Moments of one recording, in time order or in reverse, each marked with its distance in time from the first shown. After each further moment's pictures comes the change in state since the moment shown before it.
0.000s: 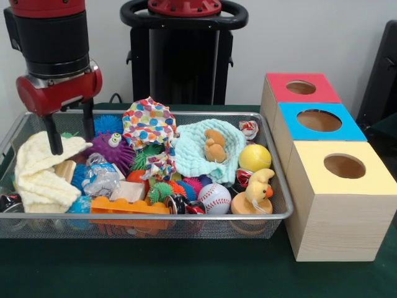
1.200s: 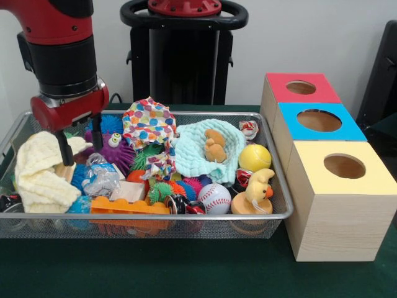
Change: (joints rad) arm -0.001 0.046 -0.043 0.039 -0.012 -0.066 0.000
